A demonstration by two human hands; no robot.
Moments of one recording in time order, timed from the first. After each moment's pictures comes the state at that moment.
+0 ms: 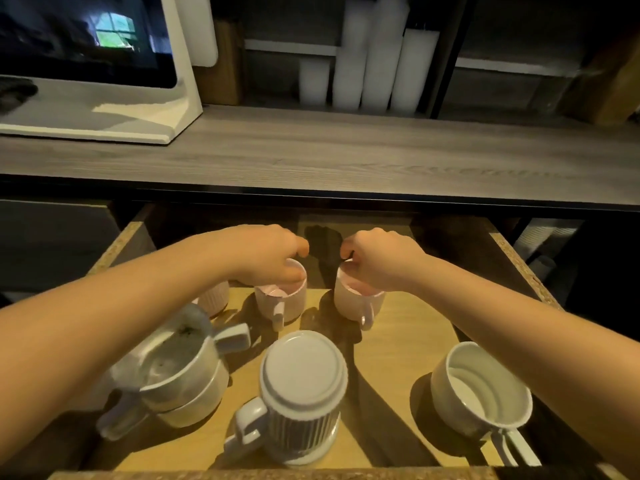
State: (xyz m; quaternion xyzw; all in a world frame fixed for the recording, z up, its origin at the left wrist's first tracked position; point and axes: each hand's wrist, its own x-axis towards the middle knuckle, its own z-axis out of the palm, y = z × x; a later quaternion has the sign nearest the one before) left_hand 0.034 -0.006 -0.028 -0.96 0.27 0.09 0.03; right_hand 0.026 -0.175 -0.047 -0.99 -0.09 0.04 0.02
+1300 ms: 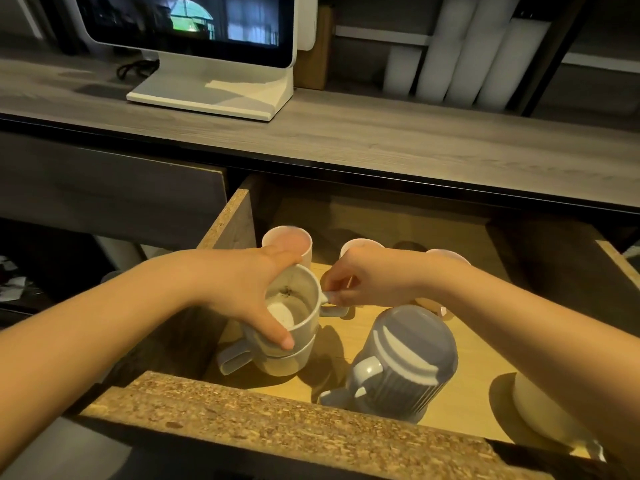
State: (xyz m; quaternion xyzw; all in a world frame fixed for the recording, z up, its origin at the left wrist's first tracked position) left_hand -0.038 0.130 -0.031 -0.93 0.23 0.25 -0.11; right_hand -0.009 -0.060 -0.038 -0.92 -0.34 0.21 0.06
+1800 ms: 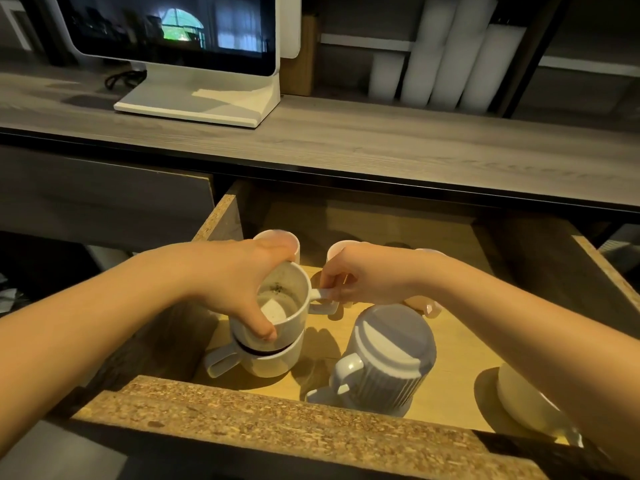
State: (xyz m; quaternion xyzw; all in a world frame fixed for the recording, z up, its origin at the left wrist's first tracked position) left_hand -0.038 0.120 -0.021 -0.95 0.25 0.19 -0.05; right_hand -0.016 -0.073 -0.029 -0.92 -0.33 0.20 0.08
